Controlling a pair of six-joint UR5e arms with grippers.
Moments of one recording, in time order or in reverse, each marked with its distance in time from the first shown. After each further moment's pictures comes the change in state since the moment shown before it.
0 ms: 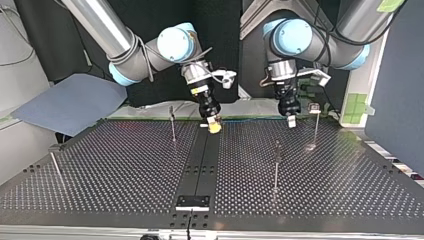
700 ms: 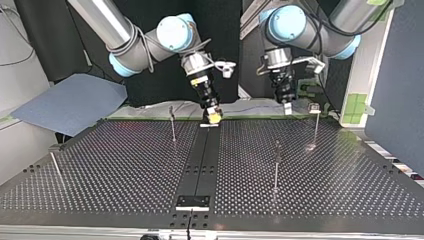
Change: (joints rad) left arm -0.045 0.000 -0.092 0.097 -0.054 0.020; right arm 0.013 -0.035 0.089 -0.048 0.007 -0.037
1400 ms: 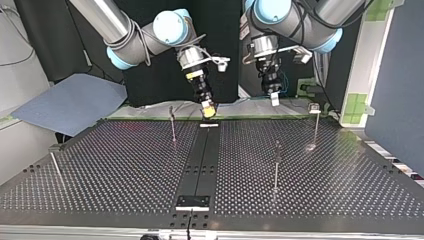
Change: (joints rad) left arm -0.148 0.002 -0.004 0.044 -0.128 0.028; right arm -0.011 -0.021 0.093 -0.068 0.009 -0.047
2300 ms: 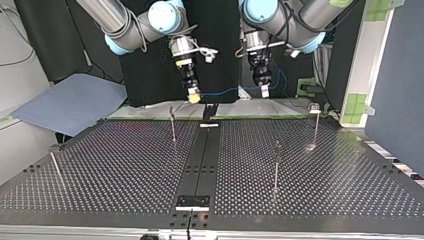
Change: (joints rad) left arm -0.068 -0.078 -0.008 0.009 -0.051 -0.007; right arm -0.035 -0.002 0.180 -0.138 0.067 0.005
